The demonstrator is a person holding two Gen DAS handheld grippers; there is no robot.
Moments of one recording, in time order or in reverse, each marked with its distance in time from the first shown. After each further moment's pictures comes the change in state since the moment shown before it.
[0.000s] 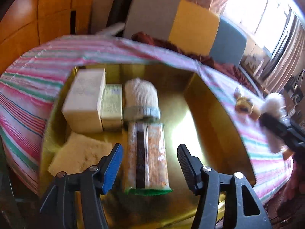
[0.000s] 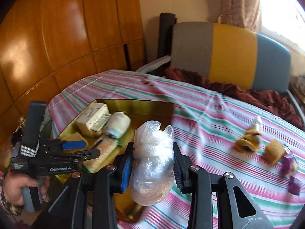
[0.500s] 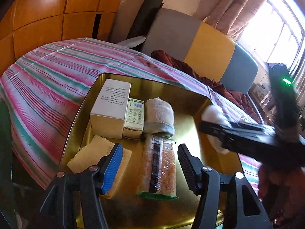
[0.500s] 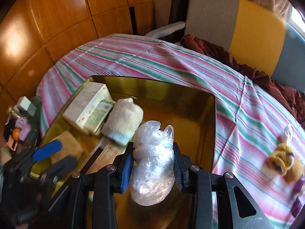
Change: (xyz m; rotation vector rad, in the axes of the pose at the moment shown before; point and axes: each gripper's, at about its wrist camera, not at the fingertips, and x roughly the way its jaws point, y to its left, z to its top) left arm -0.018 0.021 -0.001 -0.164 -0.098 0.028; right arm 0.119 0.031 0.046 -0.047 0.298 0.002
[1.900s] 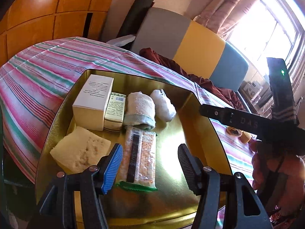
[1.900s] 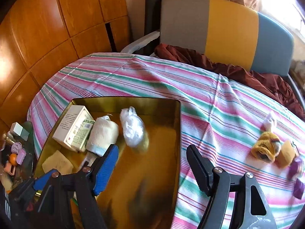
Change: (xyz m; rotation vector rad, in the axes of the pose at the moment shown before) left arm -0.003 -0.020 -0.014 0.017 0.007 -0.069; right arm -0.033 -0.030 -0.009 0.159 -0.101 -0.081
